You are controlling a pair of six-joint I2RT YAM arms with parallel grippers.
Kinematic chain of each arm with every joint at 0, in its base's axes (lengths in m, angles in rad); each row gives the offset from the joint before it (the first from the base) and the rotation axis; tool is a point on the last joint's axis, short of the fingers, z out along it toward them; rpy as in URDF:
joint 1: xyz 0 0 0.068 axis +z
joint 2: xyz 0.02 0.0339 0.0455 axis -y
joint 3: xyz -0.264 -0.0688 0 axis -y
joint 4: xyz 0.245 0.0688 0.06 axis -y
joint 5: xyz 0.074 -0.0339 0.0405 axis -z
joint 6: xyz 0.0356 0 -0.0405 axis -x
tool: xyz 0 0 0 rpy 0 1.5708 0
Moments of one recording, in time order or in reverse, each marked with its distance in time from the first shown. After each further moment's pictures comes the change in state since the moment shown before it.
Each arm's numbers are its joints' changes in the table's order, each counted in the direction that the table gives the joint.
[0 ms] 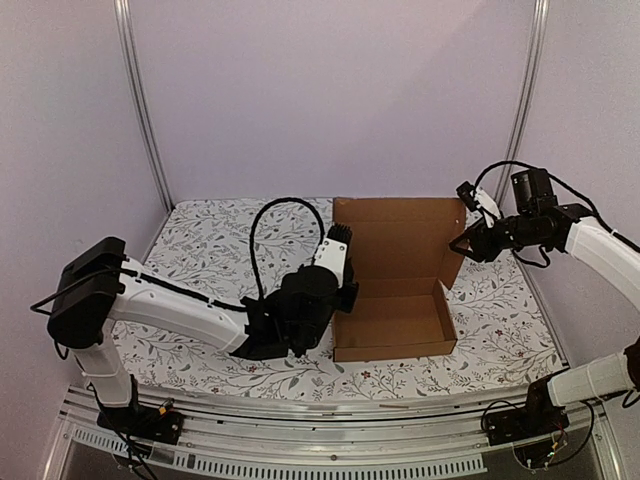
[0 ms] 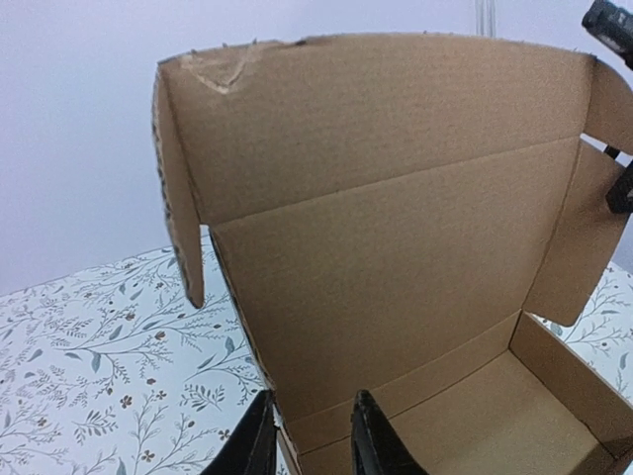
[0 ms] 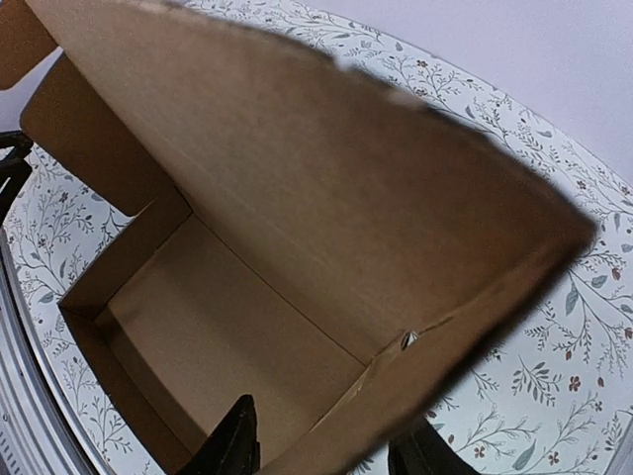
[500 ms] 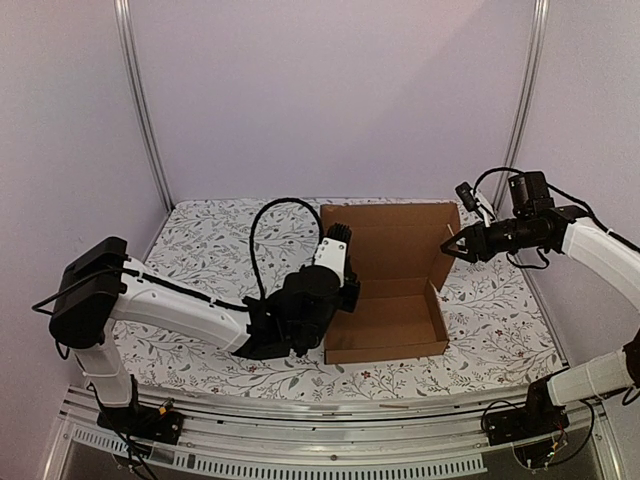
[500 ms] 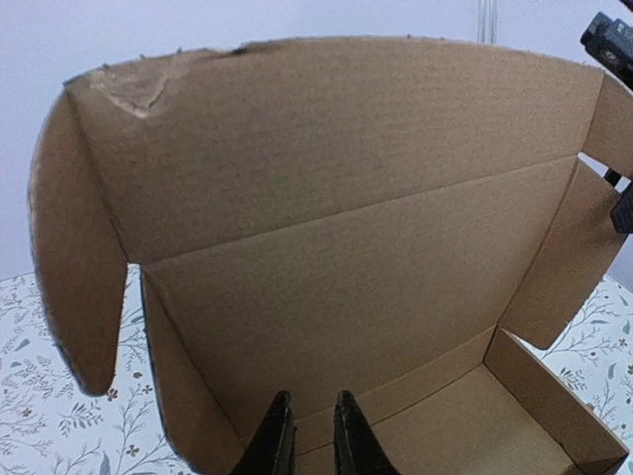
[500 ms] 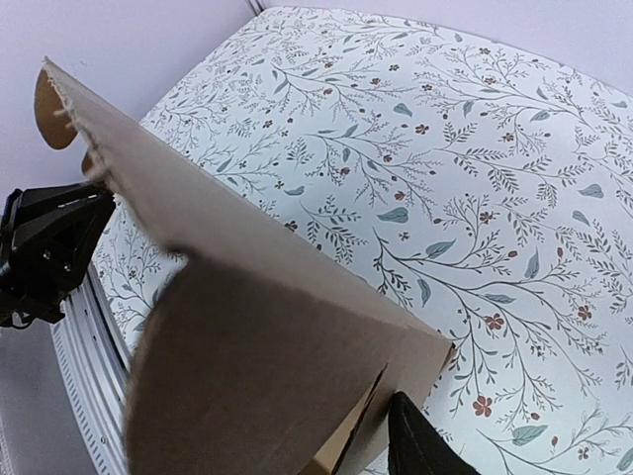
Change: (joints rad) left arm 0.000 -0.010 0.017 -0.003 0.005 0.044; right arm 0.000 -0.028 -0.012 0.019 -0.200 -0.202
